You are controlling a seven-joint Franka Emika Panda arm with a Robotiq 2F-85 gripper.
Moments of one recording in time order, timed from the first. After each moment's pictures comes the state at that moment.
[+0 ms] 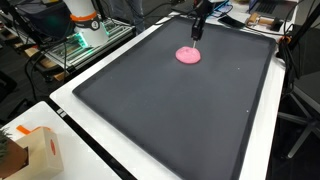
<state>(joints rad) 0.16 0.33 0.12 -2.02 -0.02 2.32 0.11</state>
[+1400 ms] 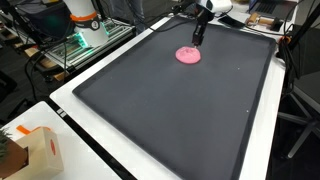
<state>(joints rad) 0.16 0.40 0.11 -1.99 -0.02 2.34 0.11</state>
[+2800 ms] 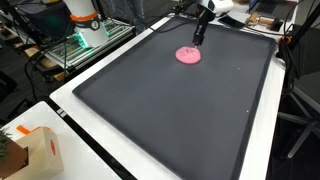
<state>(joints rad) 0.16 0.41 0.11 -1.96 -0.01 2.31 0.09</state>
